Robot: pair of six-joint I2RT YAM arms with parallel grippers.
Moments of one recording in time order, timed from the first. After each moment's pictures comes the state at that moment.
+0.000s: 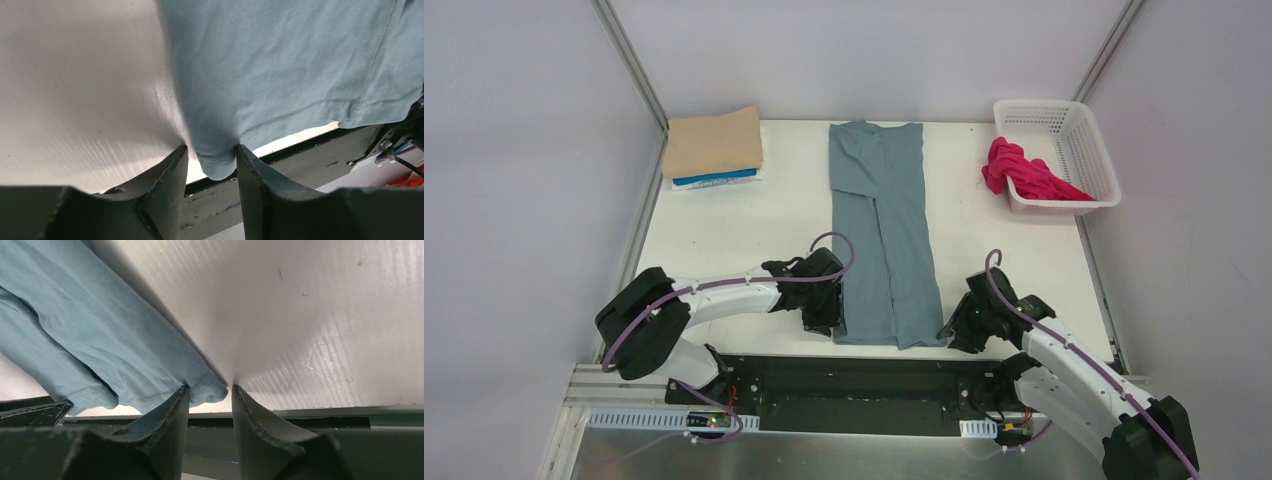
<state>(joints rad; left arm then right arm) -0.90 1.44 0.71 -0.42 0.14 -0.94 0.49 0.80 0.39 -0.80 -0.11 1.05</state>
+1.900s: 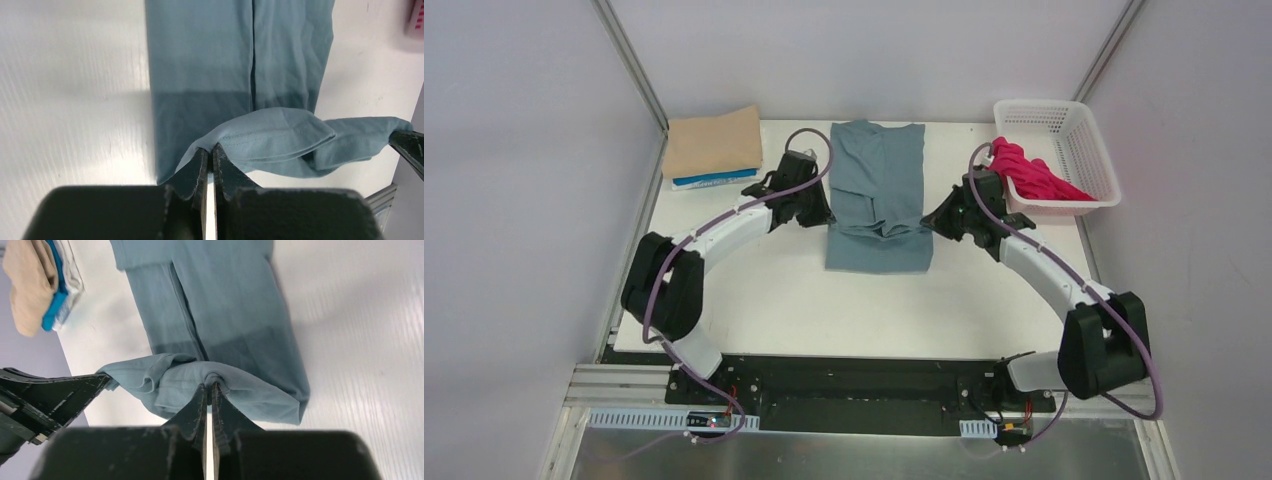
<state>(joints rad) -0.50 1.62 1.16 -0.33 0.08 -0.68 0.35 1.33 0.90 -0.31 -0.10 0.87</state>
